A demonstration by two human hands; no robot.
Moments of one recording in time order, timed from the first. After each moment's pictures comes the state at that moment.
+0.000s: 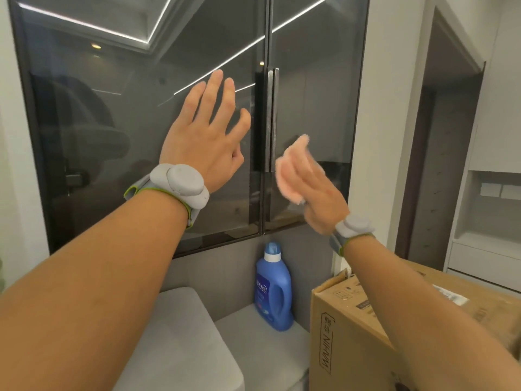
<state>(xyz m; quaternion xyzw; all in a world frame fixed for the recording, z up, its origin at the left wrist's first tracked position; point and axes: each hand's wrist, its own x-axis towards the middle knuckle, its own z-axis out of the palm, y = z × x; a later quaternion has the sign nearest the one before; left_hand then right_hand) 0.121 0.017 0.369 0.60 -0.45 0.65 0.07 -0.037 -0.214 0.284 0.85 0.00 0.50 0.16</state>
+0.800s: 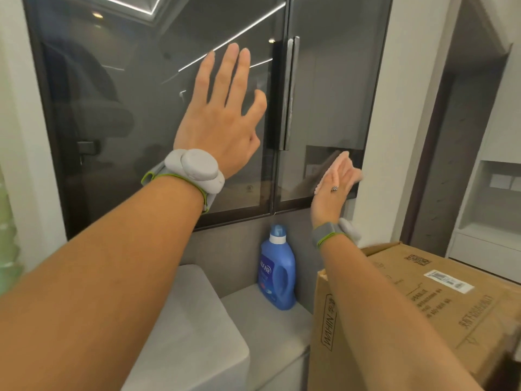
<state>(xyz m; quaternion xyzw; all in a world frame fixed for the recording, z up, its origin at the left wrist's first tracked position) 0.123 0.014 0.353 0.60 -0.46 0.65 0.10 0.011 -0.223 0.237 0.60 -0.27 0.71 -0.25</state>
